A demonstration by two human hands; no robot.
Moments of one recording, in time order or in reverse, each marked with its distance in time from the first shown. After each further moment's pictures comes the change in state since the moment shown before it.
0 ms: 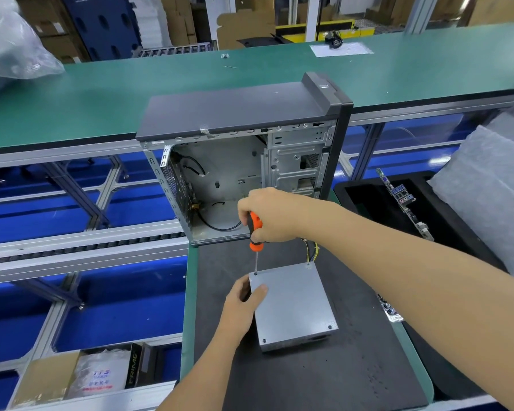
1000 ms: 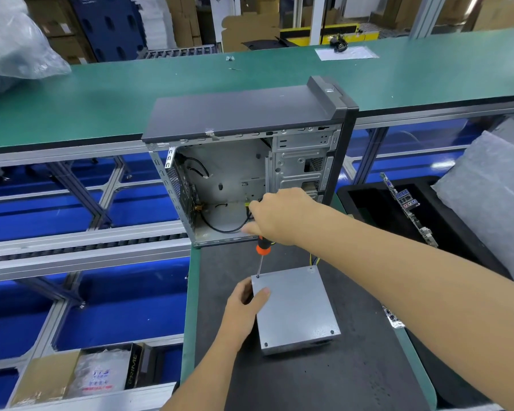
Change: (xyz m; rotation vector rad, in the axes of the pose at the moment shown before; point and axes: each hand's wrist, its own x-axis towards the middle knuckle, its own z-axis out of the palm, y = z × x) left_hand 0.002 -0.002 0.000 -0.039 0.001 -0.005; right_hand -0.001 -0.015 -0.004 -0.498 0.026 0.087
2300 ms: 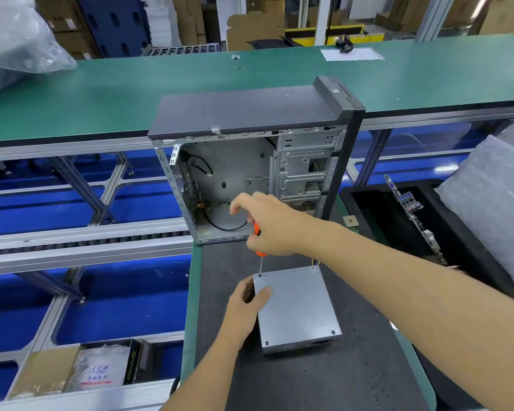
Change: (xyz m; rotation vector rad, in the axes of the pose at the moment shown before) left_hand 0.001 -0.002 -0.001 -0.022 0.000 0.006; right_hand 0.000 -0.008 0.020 0.713 0.088 -0.102
